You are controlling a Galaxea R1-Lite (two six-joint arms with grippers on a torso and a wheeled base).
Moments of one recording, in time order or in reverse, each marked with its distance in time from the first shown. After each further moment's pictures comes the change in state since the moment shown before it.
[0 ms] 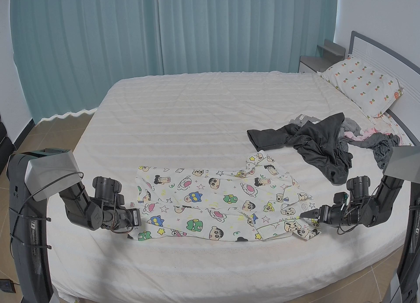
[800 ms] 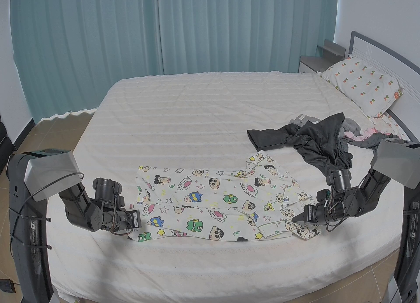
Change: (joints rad) left arm -0.003 -0.004 0.018 0.000 0.005 0.008; right arm 0.115 0.013 -0.194 0.298 -0.111 -0.042
